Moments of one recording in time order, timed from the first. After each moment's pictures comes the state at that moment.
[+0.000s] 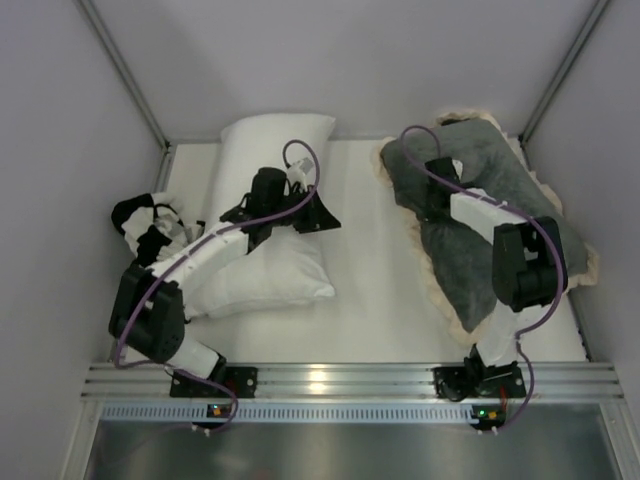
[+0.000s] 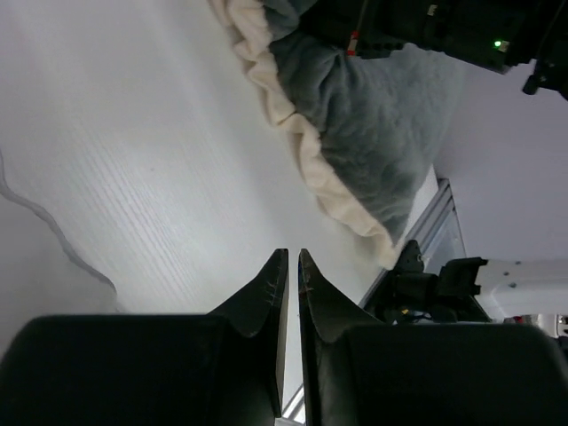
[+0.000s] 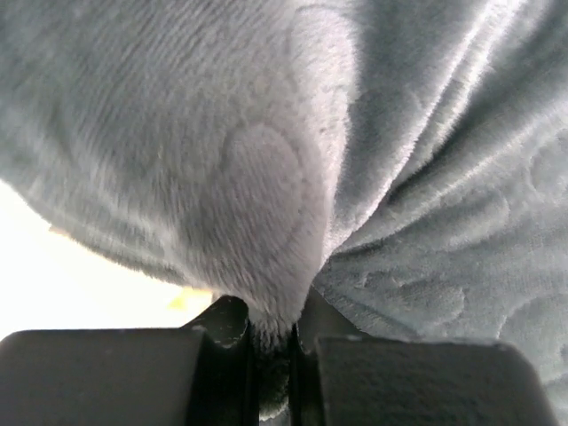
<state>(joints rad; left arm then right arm) -0.49 1.55 1.09 -0.07 0.53 -0.65 0.23 1.83 1.24 -0.43 0.34 0.33</state>
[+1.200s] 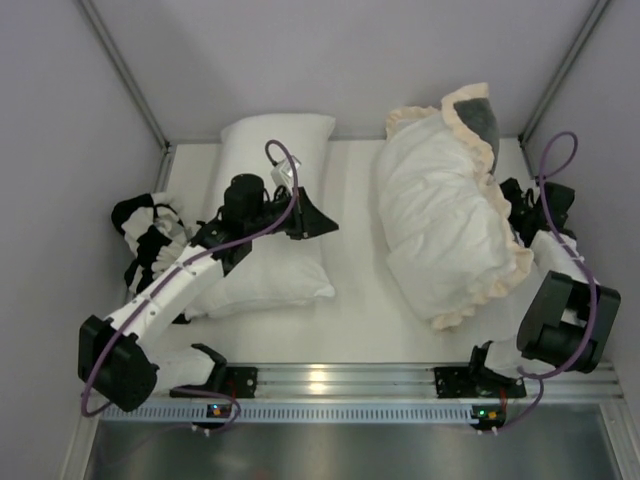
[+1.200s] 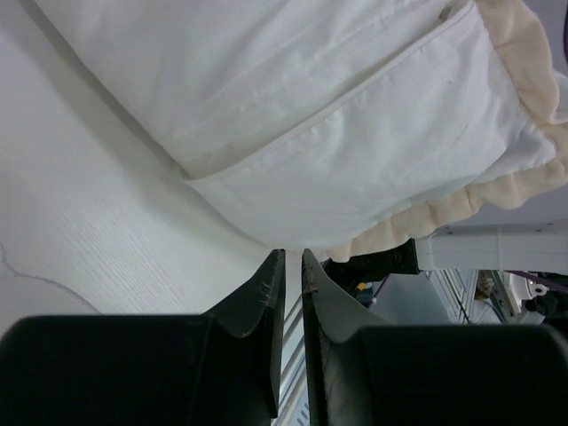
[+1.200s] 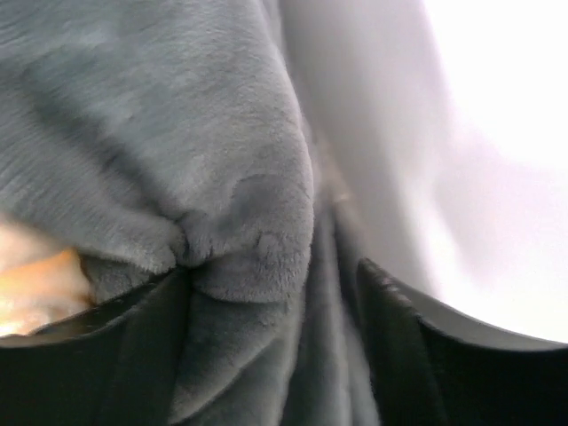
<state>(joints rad) -0.51 1.22 1.01 -0.08 0.59 -0.68 -0.36 1.43 0.84 -0.06 -0.69 0.75</state>
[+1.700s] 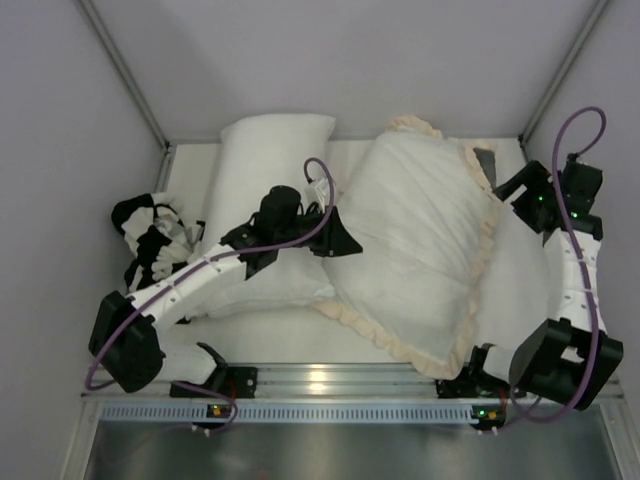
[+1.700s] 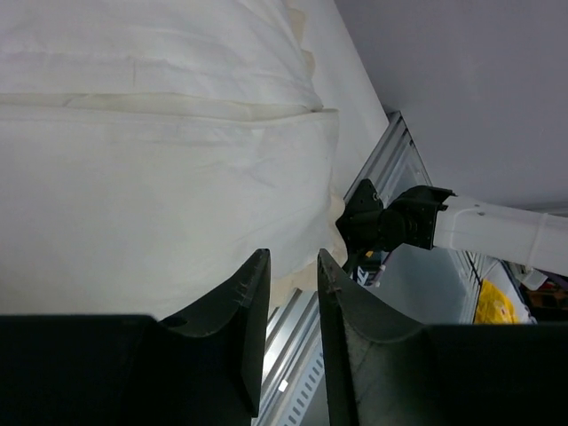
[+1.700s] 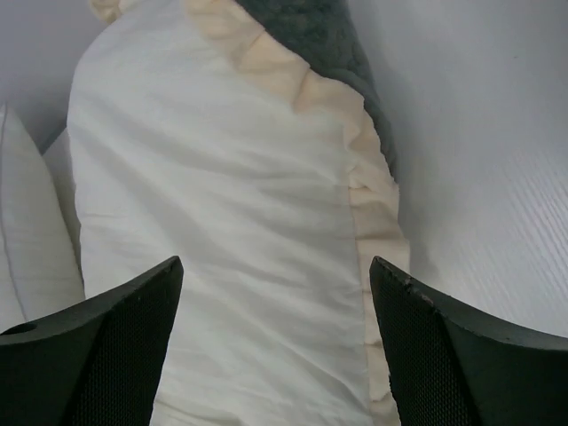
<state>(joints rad) -0.68 1.33 1.01 -0.08 0.53 -0.68 -0.36 1.25 1.10 -0.49 -0.26 0.49</state>
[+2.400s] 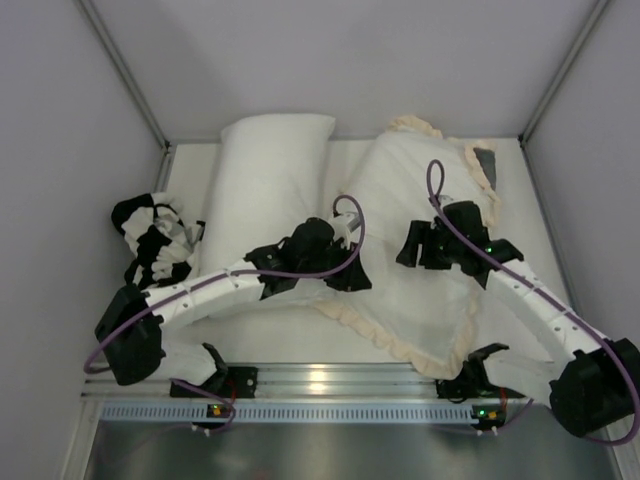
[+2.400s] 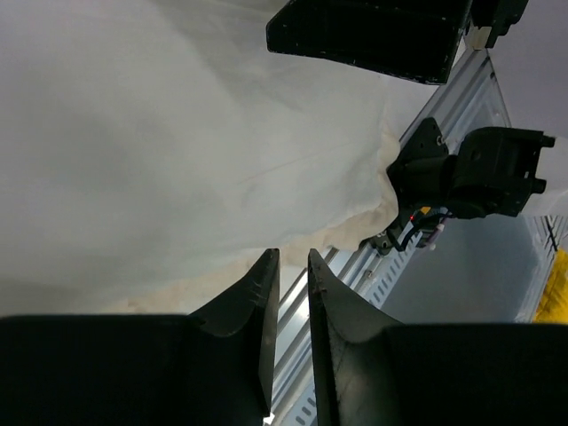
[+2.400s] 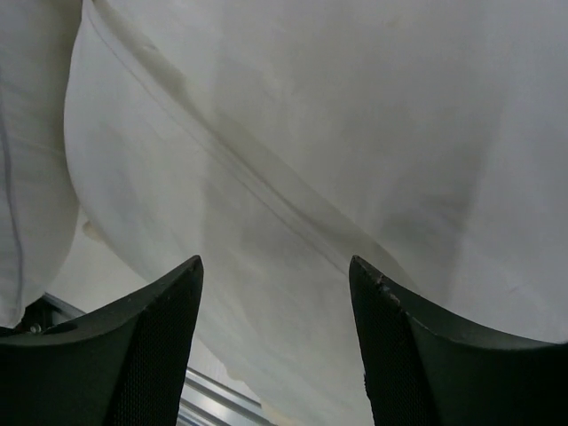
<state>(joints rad) -0.90 1.37 0.97 -0.16 0.30 -0.63 0.34 1.08 0.82 -0.53 -0.21 0.42</state>
